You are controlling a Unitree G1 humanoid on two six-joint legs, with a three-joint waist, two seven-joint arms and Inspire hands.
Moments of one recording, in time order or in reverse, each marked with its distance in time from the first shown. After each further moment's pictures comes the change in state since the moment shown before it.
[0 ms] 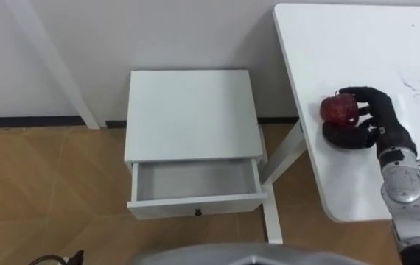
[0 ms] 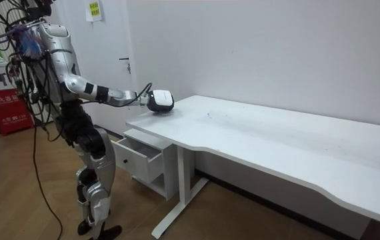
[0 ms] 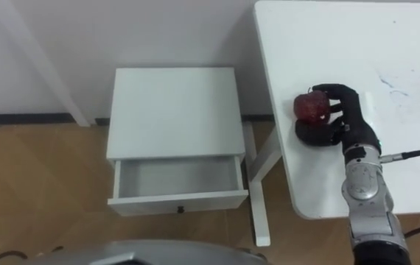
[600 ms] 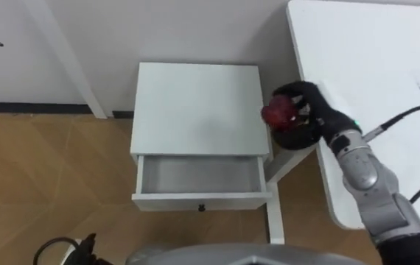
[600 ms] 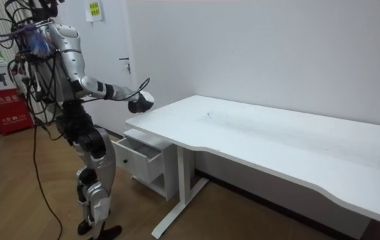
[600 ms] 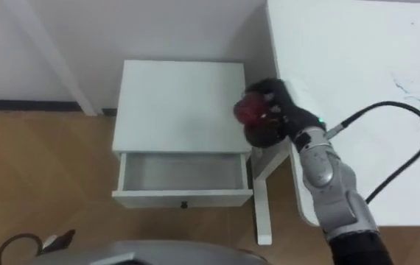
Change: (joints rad) left arm -0.078 0.001 -0.111 0.021 0.014 0.006 0.009; right arm -0.020 0.023 0.350 -0.226 -0.203 0.108 0.197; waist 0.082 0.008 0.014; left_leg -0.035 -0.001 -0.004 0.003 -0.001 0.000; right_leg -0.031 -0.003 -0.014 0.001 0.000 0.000
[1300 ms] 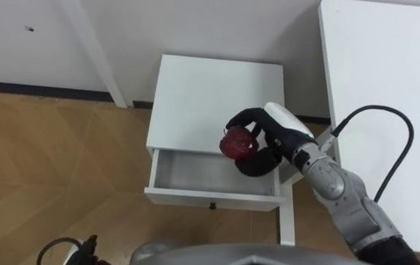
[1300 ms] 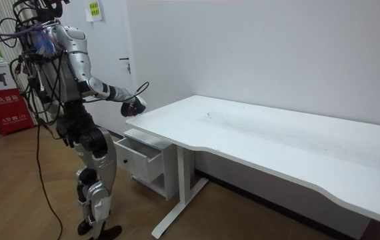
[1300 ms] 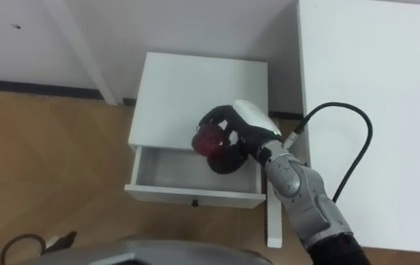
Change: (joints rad) left arm 0.016 -0.001 -0.016 -0.032 0.000 0.024 0.000; right arm 0.000 0.007 0.084 -0.002 -0.005 0.015 0.075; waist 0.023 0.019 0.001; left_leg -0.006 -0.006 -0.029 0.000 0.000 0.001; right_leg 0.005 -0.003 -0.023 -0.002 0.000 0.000
